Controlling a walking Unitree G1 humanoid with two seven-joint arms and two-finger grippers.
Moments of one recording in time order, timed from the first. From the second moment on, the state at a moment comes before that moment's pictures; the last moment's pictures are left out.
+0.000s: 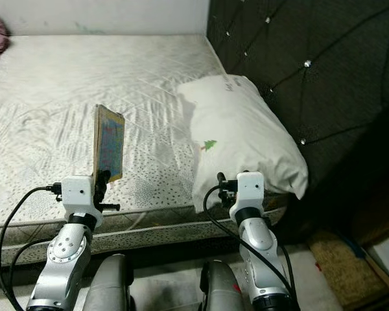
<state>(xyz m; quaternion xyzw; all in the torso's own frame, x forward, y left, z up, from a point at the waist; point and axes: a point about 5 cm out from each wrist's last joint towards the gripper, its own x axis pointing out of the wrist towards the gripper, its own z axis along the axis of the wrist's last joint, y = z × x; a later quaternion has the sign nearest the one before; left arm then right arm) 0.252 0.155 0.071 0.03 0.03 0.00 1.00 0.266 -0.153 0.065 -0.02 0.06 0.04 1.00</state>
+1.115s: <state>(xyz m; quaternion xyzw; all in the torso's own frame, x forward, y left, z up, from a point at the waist) 0.254 0.157 0.071 -0.01 0.03 0.01 1.00 0.268 -0.153 0.066 -0.01 0.05 0.05 1.00</state>
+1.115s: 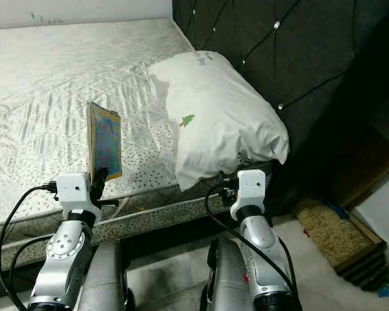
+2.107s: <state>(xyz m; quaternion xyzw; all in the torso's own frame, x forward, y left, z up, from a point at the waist) 0.258 0.166 0.074 -0.02 0.03 0.03 1.00 0.271 -0.138 0.071 0.01 0.04 0.08 1.00</state>
